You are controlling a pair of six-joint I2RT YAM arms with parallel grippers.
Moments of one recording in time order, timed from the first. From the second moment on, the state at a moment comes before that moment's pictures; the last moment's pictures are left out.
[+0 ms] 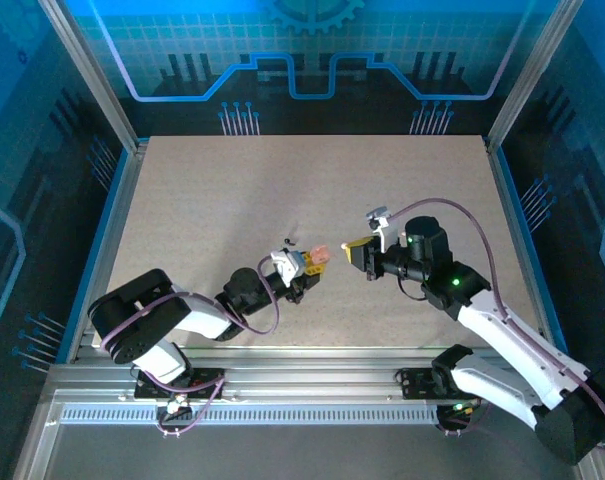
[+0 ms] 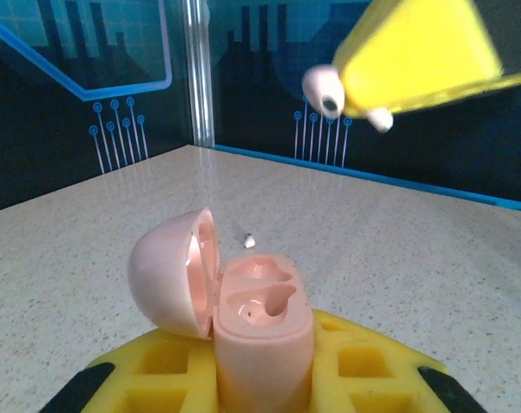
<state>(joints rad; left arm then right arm) -0.81 1.57 0.32 1.28 0.13 0.00 0.51 0.93 0.72 -0.30 -0.37 0.25</state>
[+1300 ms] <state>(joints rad) -0.81 1.60 0.31 1.28 0.09 0.02 0.35 1.25 0.54 -0.46 -0.22 0.43</state>
